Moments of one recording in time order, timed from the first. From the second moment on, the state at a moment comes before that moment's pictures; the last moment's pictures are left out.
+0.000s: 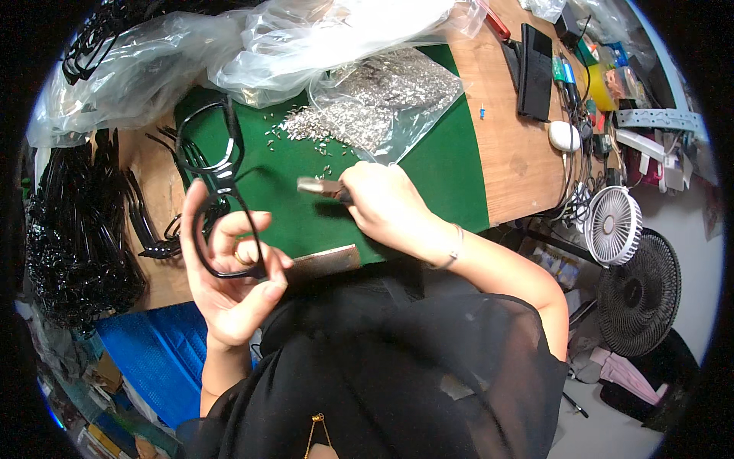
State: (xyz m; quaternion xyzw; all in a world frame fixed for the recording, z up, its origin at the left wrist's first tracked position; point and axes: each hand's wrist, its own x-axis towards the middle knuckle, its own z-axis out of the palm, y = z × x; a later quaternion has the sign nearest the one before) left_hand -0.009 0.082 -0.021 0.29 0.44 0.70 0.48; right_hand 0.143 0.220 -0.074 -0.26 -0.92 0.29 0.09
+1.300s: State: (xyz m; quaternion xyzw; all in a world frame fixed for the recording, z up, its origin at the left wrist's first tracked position) left_hand -0.005 0.078 -0.020 0.40 0.47 0.60 0.51; right_hand 0.146 0.206 0.024 -0.18 -0.80 0.54 -0.18
